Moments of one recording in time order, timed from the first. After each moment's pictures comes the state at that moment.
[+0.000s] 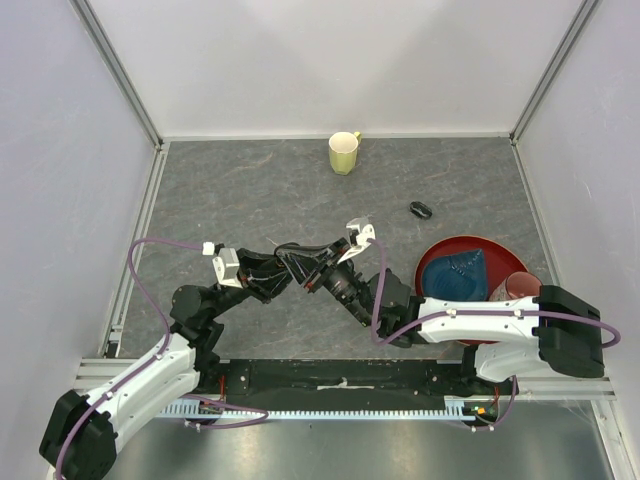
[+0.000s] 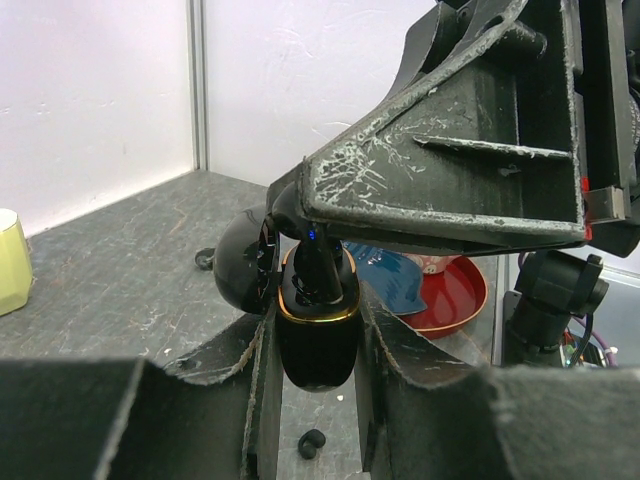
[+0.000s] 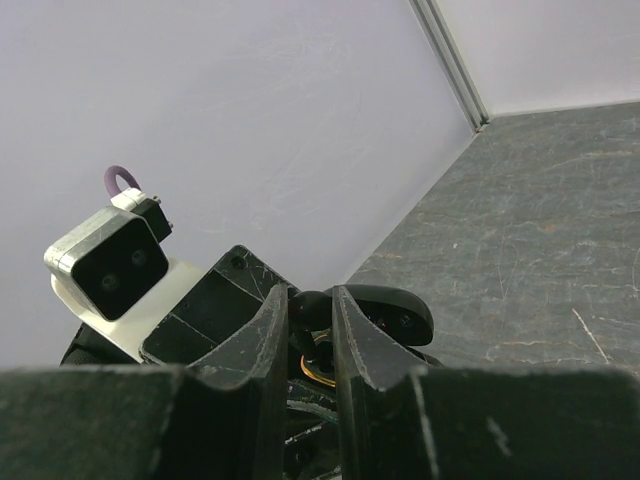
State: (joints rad) left arm -0.56 0.65 0.15 0.95 0.52 -0.32; right arm 1.30 1.34 0.75 0.88 0.47 0.49
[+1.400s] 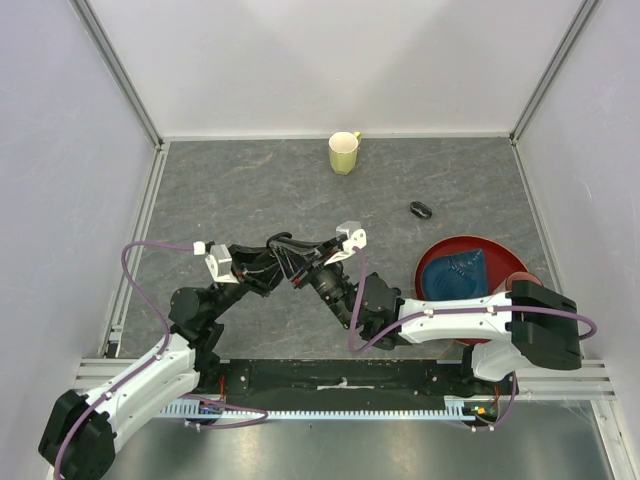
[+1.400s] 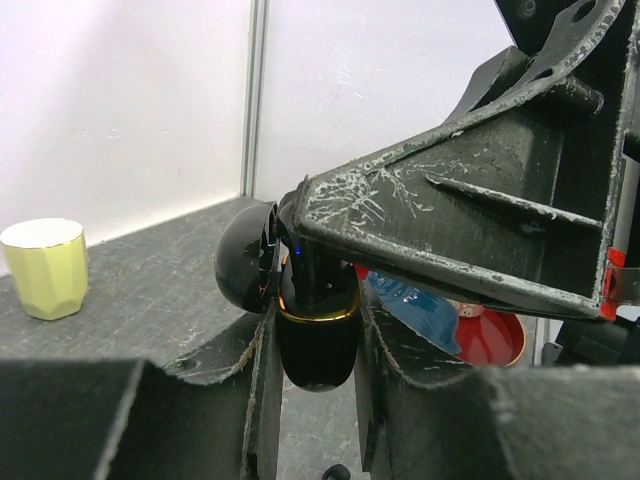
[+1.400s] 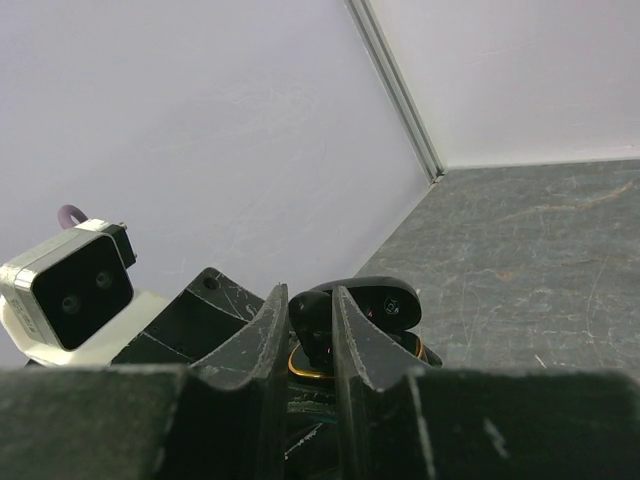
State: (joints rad) left arm -0.57 0.65 0.15 0.98 0.38 -0.32; right arm 1.34 1.46 0.83 1.03 0.61 0.32
